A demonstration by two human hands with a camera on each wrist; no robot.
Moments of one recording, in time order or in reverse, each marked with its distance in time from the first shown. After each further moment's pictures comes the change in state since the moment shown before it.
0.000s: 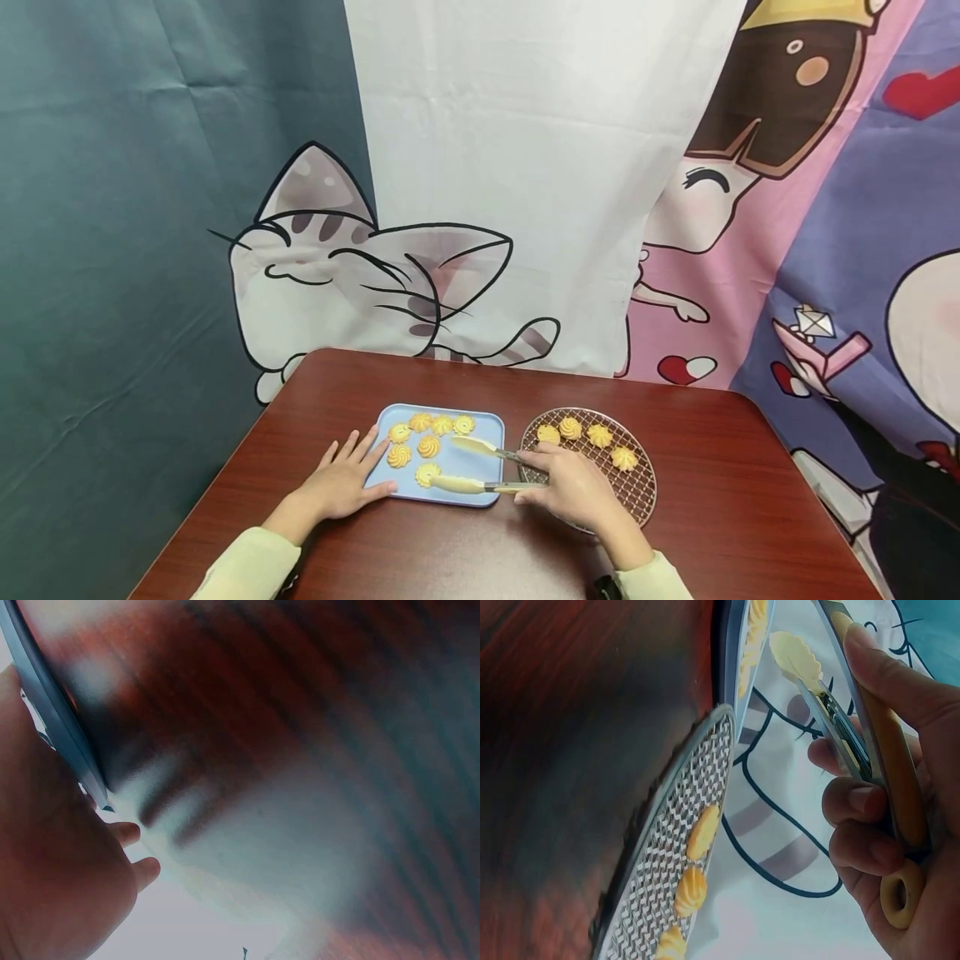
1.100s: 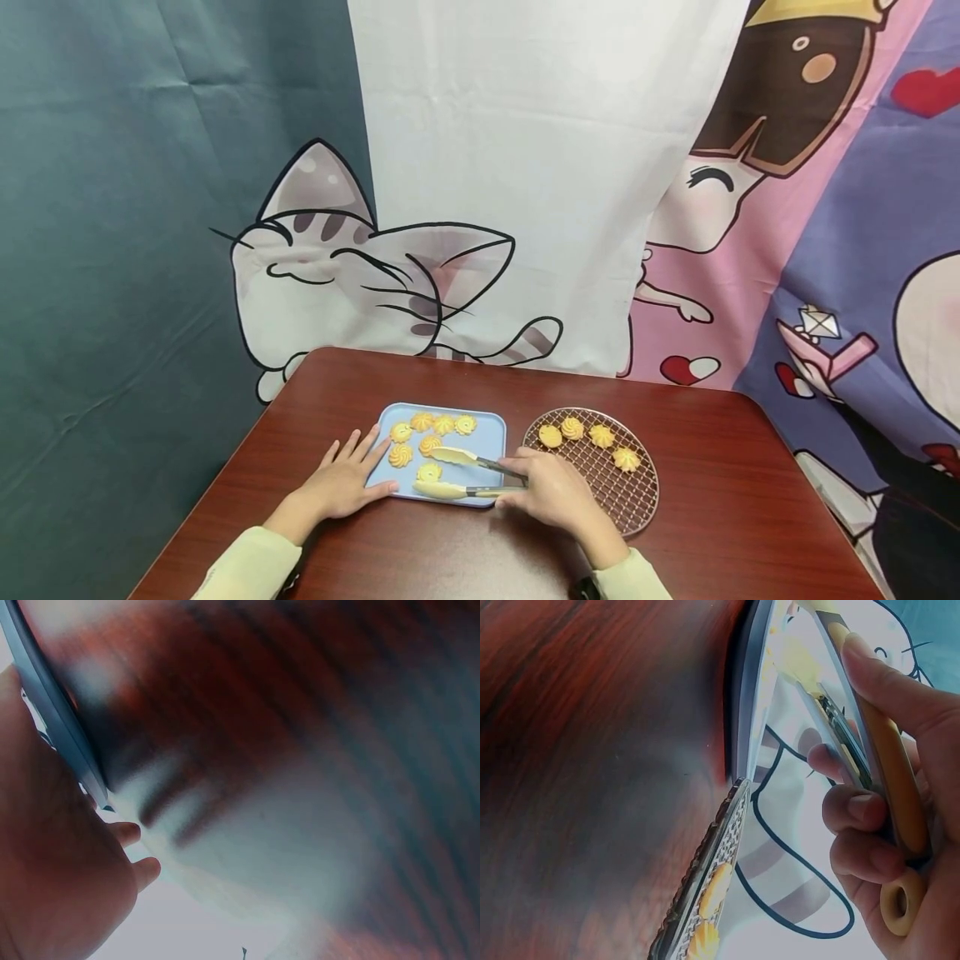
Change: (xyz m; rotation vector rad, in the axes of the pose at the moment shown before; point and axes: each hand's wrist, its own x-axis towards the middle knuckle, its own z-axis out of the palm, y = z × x) left_hand 0.001 0.000 0.002 -0.022 0.005 0.012; right_hand 0.013 -0.018 0.019 0.060 -0.052 -0.024
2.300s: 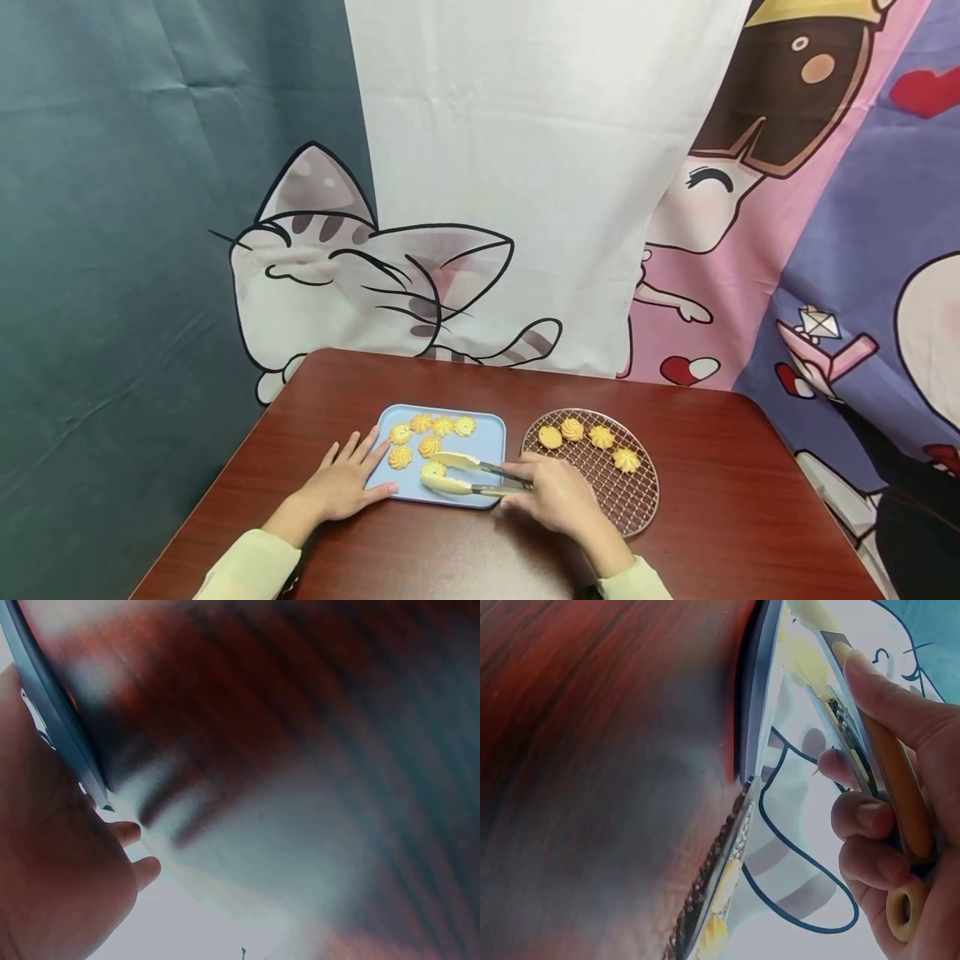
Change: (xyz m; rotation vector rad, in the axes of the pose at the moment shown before) left_hand 0.004 -0.008 0.011 0.005 0.023 -0.006; right_hand -0.008 0.005 0.003 -0.023 0.062 -0.022
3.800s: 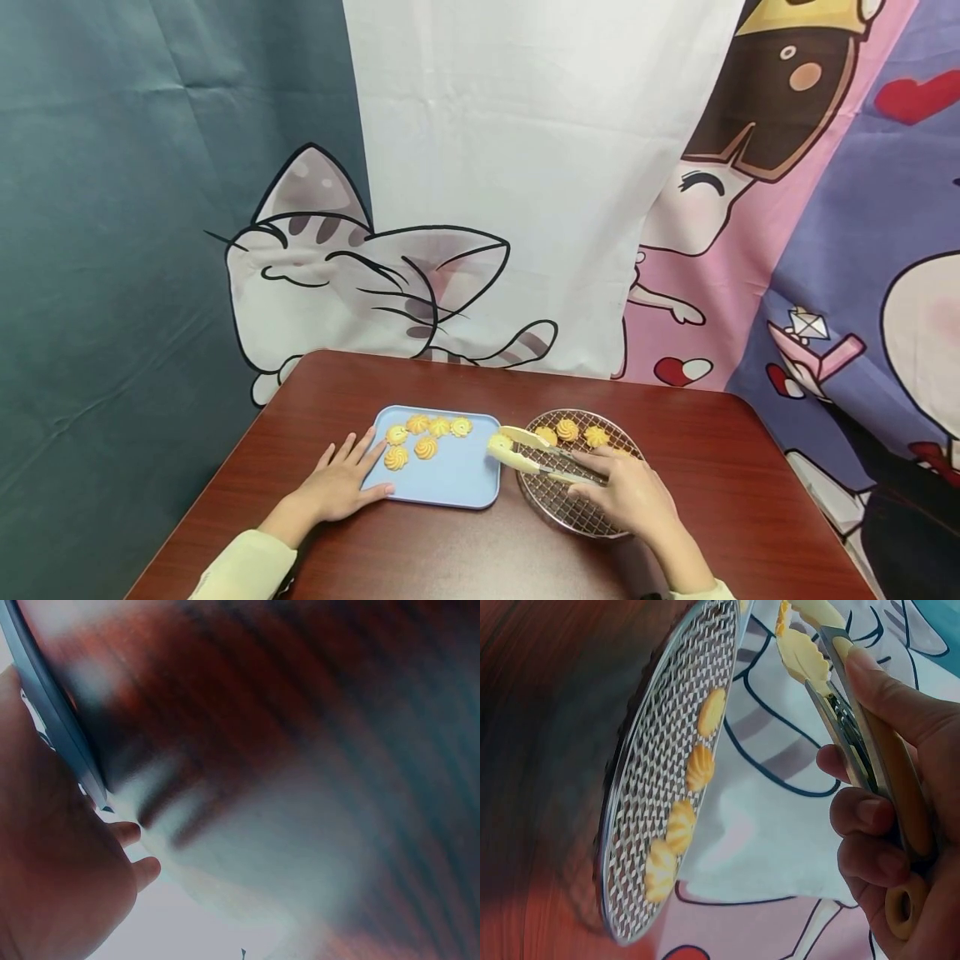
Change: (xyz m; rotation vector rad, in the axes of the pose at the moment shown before) left_hand -0.004 0.005 -0.010 -0.003 -0.027 -0.005; right_hand -0.050 0.048 -0.061 -0.099 0.137 0.197
